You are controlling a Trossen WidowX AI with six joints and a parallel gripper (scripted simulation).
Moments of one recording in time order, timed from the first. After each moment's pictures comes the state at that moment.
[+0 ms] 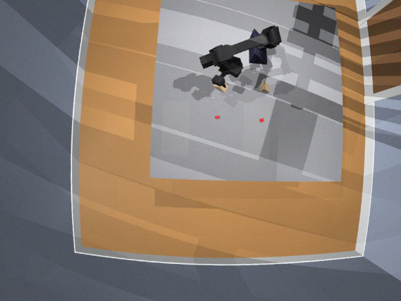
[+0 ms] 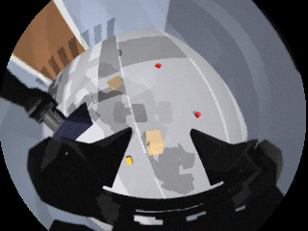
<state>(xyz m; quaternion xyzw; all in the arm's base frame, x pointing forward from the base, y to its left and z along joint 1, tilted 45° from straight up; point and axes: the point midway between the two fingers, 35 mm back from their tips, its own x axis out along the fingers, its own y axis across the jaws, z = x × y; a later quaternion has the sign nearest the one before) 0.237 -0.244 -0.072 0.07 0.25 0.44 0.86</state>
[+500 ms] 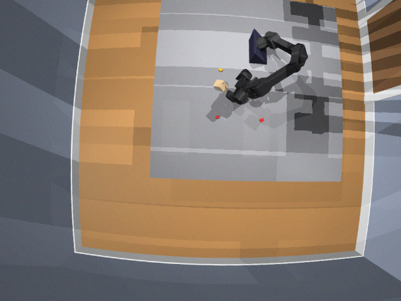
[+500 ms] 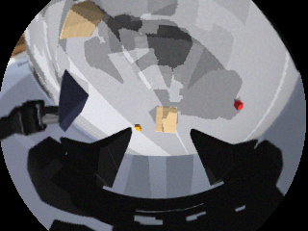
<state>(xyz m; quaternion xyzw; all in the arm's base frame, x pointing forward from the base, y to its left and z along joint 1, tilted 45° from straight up) 0.272 -0.171 -0.084 -0.16 0.60 0.51 0.59</state>
